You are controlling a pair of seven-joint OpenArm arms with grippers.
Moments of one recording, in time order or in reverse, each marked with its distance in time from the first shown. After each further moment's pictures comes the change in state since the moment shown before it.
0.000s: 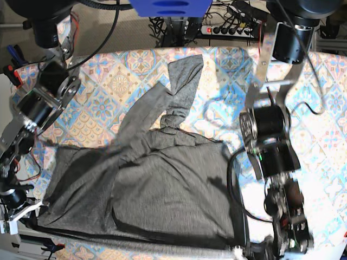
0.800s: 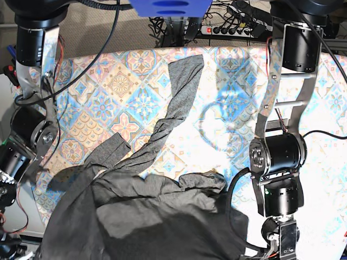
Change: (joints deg) left arm -13.0 -0.9 0.1 -28.1 9.3 -0.7 -9.8; right arm 24.0 2.8 -7.6 -20.4 -6.3 -0.5 1.0
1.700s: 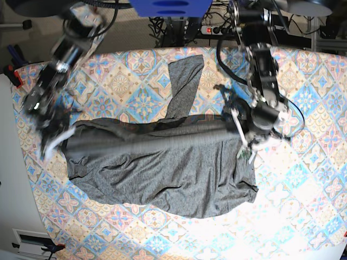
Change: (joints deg) left arm 71.5 2.8 5.5 77.0 0.2 -5.3 17.1; right arm -56.5 -15.0 14.5 26.1 0.9 -0.2 7.9
